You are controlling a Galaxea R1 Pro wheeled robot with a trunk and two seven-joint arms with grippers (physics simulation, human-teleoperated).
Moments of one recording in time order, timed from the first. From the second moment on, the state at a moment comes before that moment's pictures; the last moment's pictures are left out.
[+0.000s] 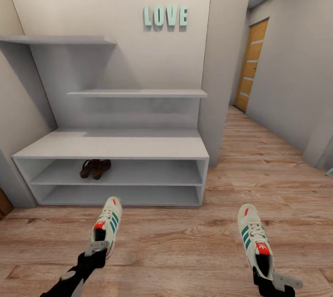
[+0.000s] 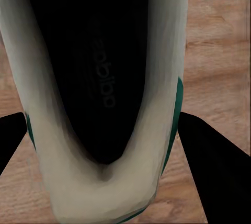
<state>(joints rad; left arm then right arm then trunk) -0.52 0.04 0.67 -0.26 -0.52 -0.20 -0.22 -0.33 -0.15 -0.32 -0.25 0.07 -0.54 -0.03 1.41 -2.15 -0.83</state>
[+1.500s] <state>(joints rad) -0.86 -0.09 0.67 -0.26 -0.66 0.24 -0.10 -0.33 -0.17 -0.37 -0.25 0.08 -0.54 -0.02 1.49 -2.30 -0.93</state>
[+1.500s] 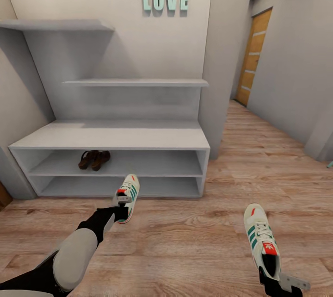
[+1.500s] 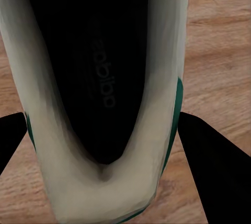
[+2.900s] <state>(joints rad) -0.85 -0.09 0.67 -0.32 -0.66 0.24 -0.09 -0.33 -0.17 -0.36 -0.25 0.08 -0.55 -0.02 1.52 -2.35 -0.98</state>
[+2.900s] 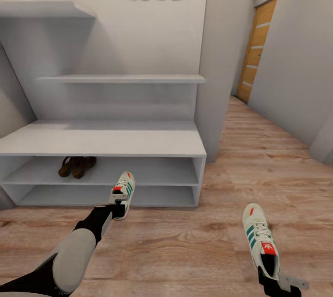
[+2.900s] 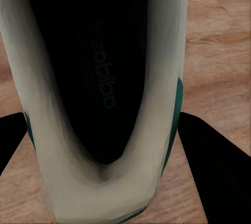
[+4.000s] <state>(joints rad) -0.85 -0.09 0.67 -0.32 -0.66 0.24 -0.09 -0.33 -0.17 -0.36 -0.25 0.08 -0.55 -0.02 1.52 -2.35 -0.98</state>
